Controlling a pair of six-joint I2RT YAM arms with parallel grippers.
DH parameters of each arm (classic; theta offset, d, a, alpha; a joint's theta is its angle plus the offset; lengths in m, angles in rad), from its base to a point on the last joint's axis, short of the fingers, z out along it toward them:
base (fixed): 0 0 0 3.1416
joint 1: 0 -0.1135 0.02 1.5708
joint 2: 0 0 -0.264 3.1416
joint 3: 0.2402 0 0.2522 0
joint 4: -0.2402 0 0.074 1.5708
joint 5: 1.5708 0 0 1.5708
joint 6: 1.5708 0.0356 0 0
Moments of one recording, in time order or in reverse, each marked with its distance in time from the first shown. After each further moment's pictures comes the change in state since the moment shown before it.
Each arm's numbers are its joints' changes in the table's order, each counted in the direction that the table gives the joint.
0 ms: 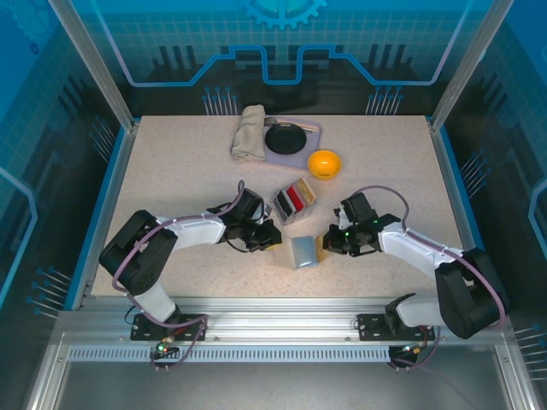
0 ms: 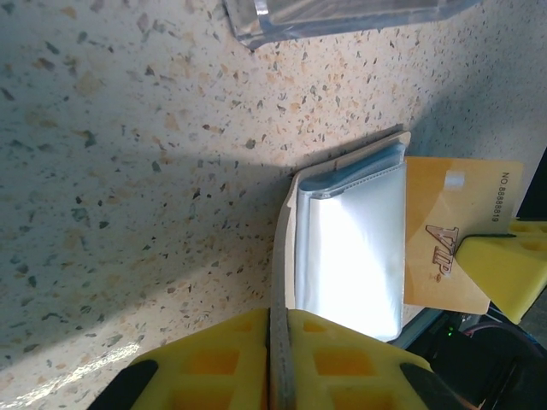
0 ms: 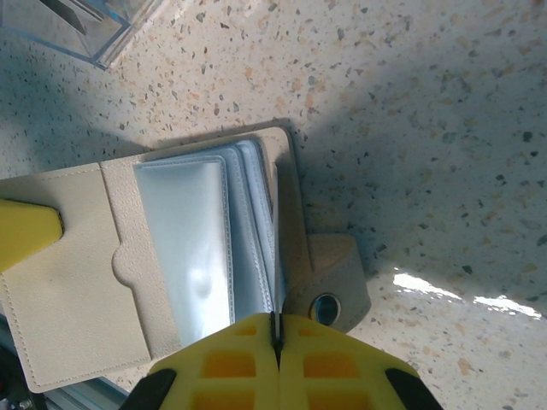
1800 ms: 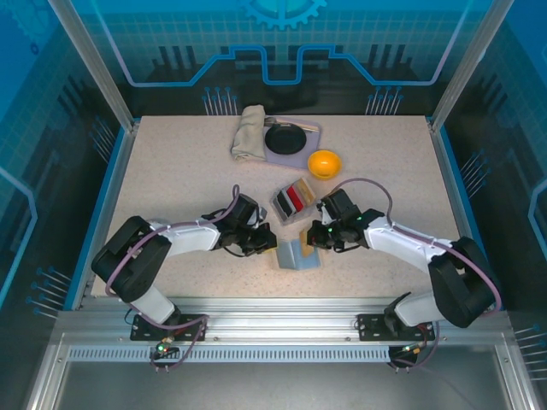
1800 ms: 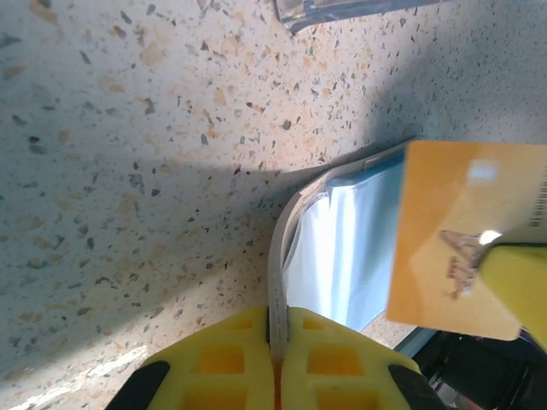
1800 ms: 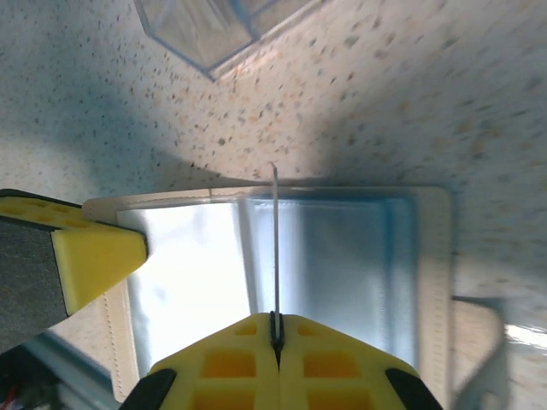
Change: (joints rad) left arm 0.000 -0.056 -0.085 0.059 -0.033 -0.016; right arm -0.143 0.062 0.110 0.021 0.089 0.044
